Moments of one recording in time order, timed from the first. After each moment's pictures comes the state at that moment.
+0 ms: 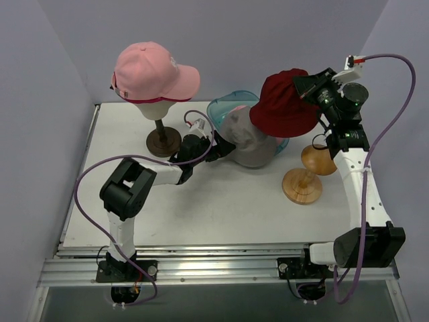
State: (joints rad) left arm -0.59 1.99 1.09 0.68 0.16 -0.89; right arm -0.02 1.33 1.37 0.08 -0.32 0.70
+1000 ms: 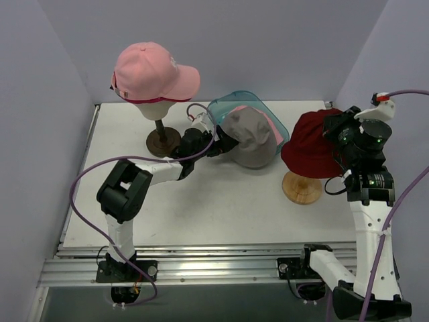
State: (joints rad) left arm -0.60 1.95 1.16 0.56 0.16 -0.84; right arm -0.07 0.95 1.28 -0.44 -0.02 0.49
